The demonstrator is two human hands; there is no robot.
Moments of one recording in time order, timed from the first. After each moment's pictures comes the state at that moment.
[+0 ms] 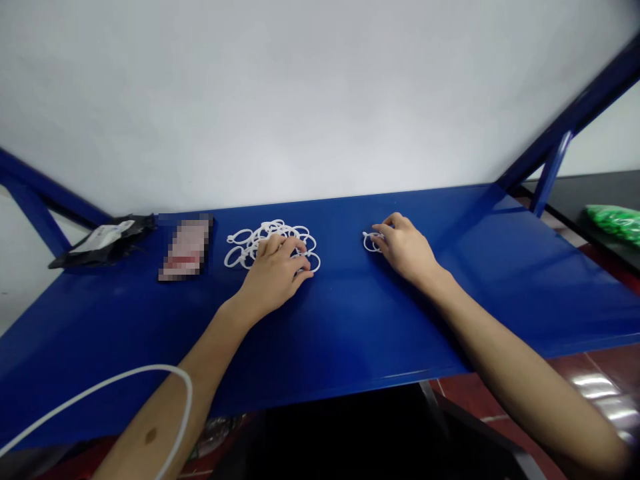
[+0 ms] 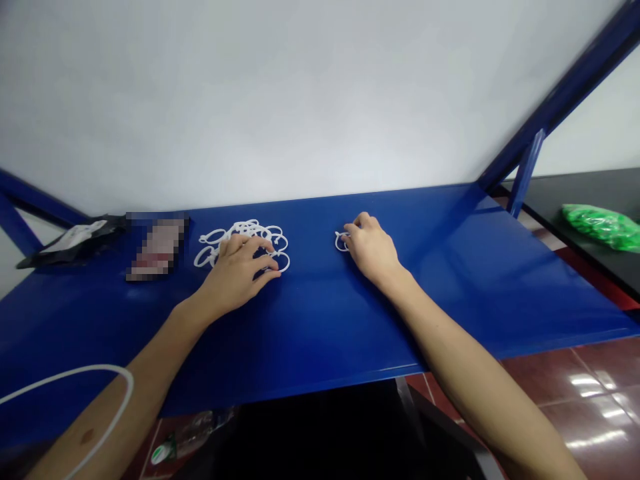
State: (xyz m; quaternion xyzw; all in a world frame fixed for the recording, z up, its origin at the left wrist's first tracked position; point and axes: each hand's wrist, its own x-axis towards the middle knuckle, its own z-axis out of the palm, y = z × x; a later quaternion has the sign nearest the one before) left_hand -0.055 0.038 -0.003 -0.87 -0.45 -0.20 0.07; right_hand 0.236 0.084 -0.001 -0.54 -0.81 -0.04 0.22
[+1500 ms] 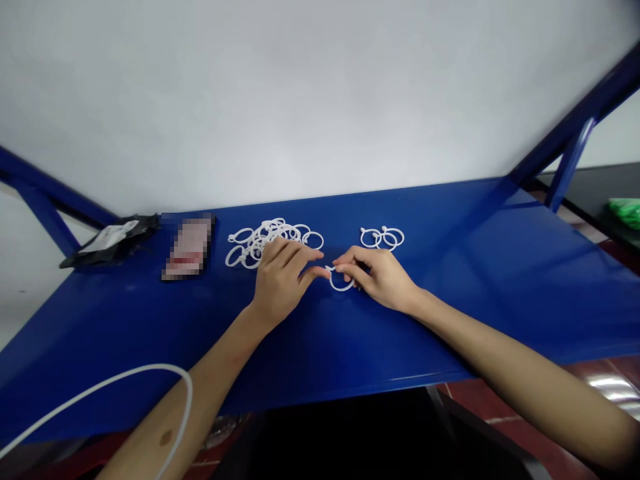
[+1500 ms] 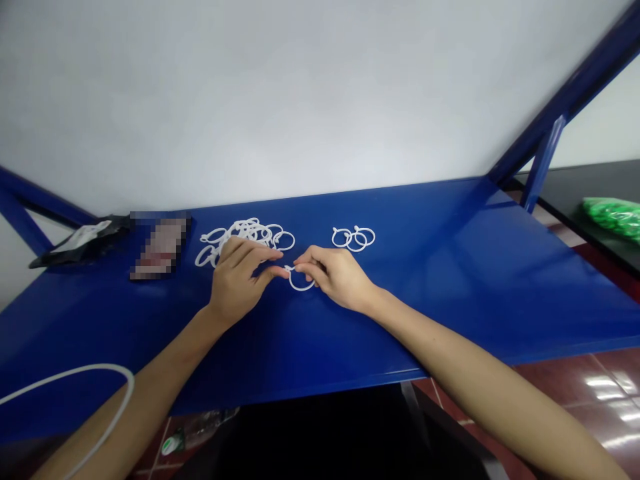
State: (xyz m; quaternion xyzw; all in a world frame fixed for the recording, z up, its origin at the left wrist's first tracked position) left_hand -0.031 0.030 -0.002 -0.82 -0.38 -0.41 0.13; right_hand 0.186 0.041 0.005 -0.35 -0.78 0.37 0.36
